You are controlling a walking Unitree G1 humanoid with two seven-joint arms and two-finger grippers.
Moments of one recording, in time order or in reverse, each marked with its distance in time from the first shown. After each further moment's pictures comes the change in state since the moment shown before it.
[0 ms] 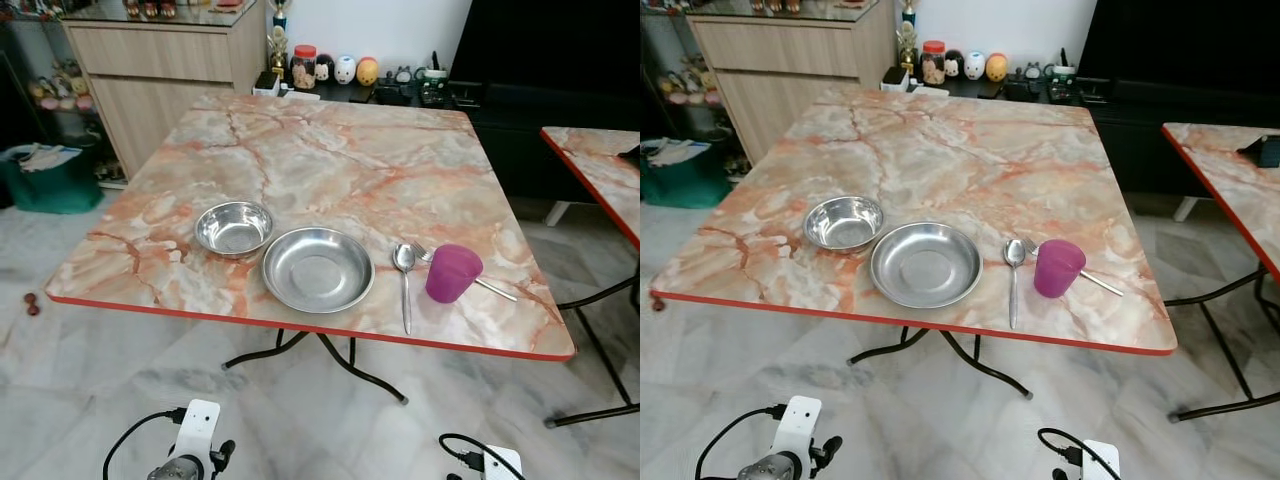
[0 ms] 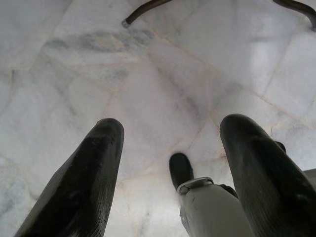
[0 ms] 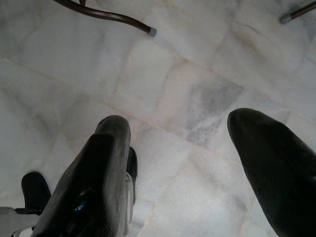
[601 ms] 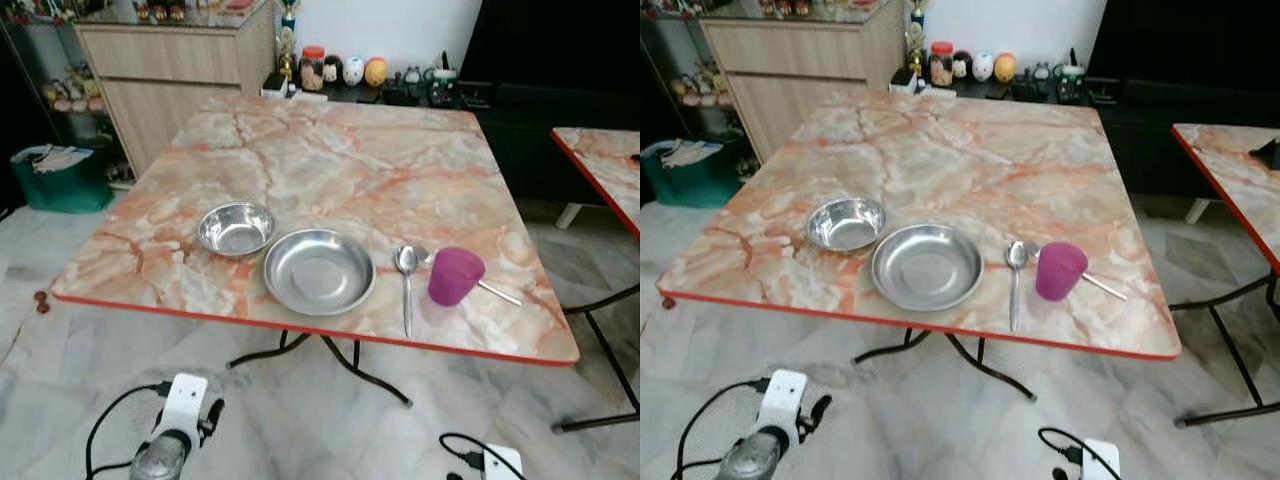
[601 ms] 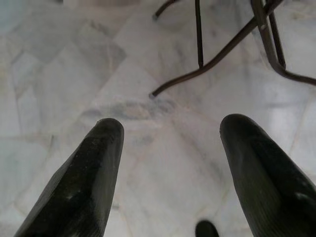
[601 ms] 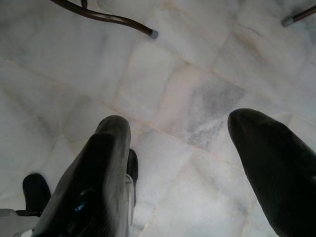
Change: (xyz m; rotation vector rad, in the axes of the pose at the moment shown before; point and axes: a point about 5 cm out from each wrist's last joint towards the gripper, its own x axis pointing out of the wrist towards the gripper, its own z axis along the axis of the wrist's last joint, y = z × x) left arm -0.010 0.024 0.027 0.055 -0.302 0.070; right arm 0.000 0.000 0.000 0.003 -0.005 0.002
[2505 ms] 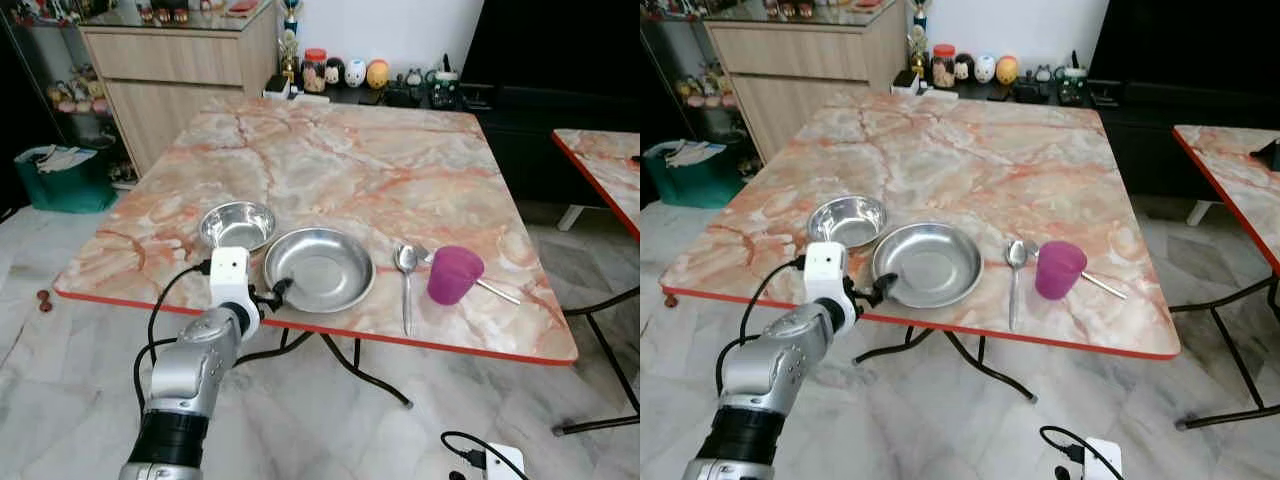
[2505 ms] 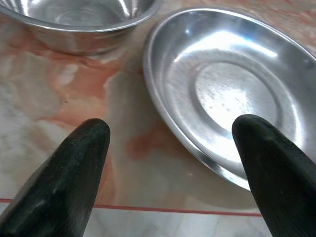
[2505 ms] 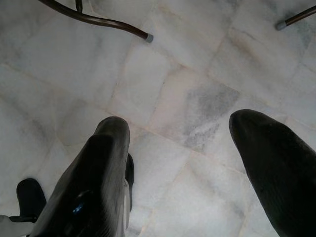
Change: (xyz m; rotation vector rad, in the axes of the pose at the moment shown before) left arm 0.000 -0.040 0.199 -0.350 -0.154 -0.192; right arm 0.001 -0.002 0.002 0.004 -0.004 -0.024
